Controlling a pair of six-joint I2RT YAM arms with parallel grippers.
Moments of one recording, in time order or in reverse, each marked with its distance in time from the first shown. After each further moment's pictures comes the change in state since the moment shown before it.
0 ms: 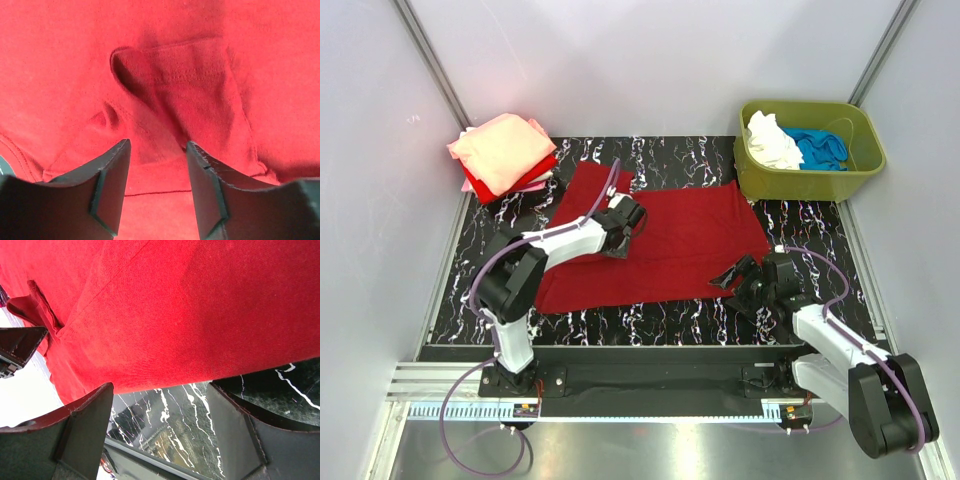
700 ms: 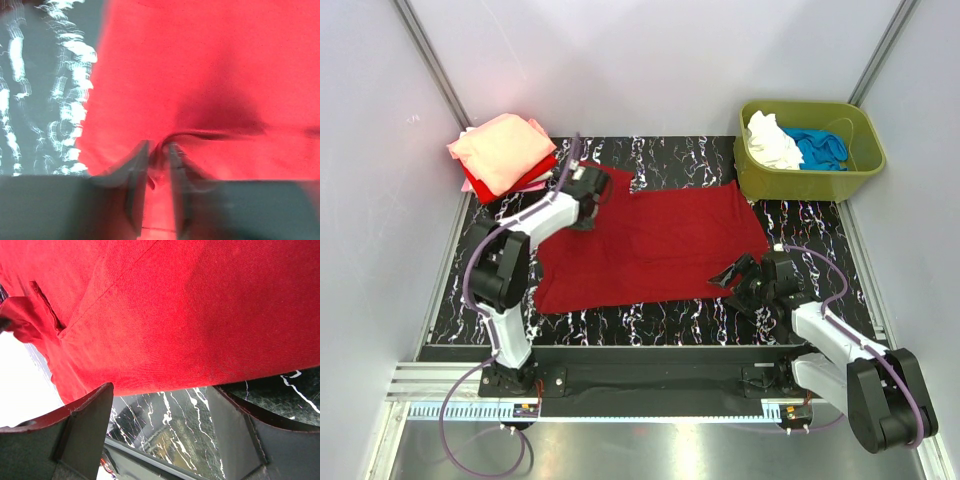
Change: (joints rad) left arm 0.228 0.033 0.140 -0.084 -0.055 0.114; right arm 0.000 0.030 0.010 0.020 -0.003 0.000
